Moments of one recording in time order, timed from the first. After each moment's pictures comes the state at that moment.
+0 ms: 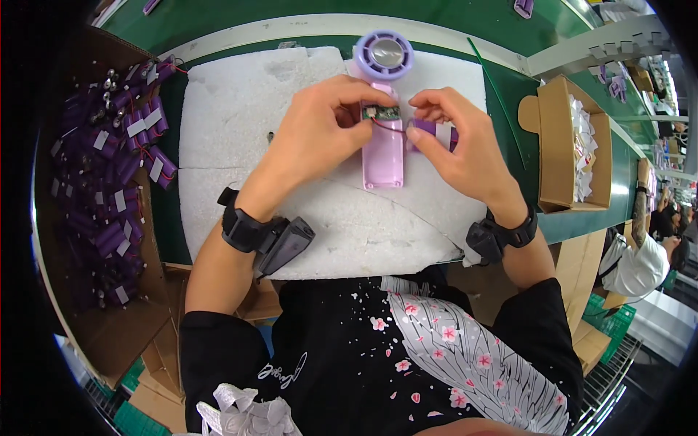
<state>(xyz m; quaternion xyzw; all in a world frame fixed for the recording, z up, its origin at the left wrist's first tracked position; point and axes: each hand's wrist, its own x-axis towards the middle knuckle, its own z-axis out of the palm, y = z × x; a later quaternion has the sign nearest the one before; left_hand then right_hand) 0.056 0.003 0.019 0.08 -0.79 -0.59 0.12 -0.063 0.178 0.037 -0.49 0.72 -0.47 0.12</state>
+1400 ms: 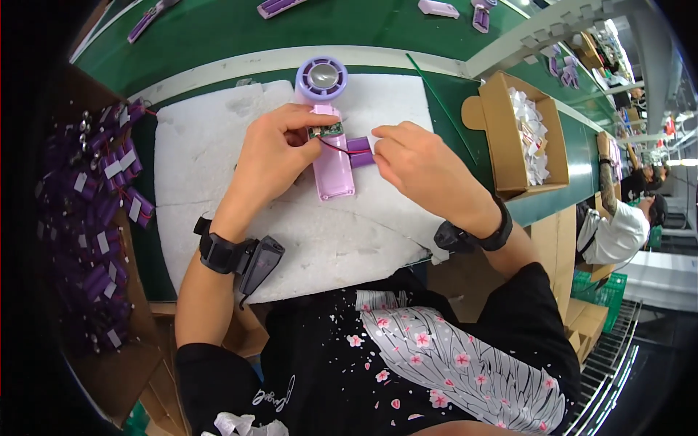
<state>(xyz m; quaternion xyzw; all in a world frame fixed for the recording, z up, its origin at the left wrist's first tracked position) 0.057 -0.010 0.017 0.11 -0.80 -0.58 0.12 -0.058 0.189 0.049 -0.65 0.75 -0.16 -0.02</state>
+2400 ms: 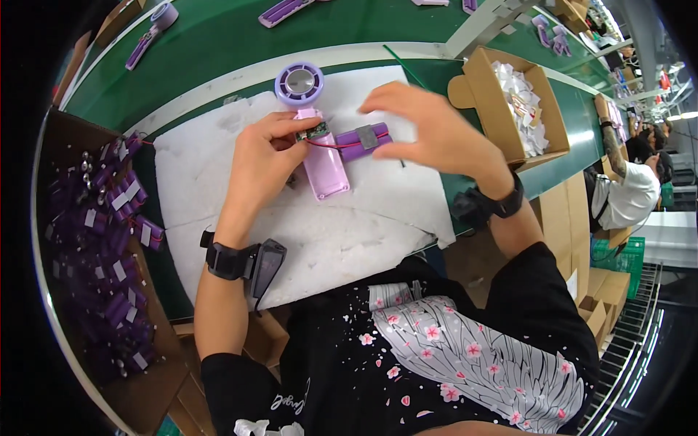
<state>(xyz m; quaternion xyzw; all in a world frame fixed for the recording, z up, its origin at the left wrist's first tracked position) 0.055 -0.018 0.015 0.12 -0.81 -0.57 0.10 -0.084 0.193 0.058 -0.54 0.73 -0.41 0.04</state>
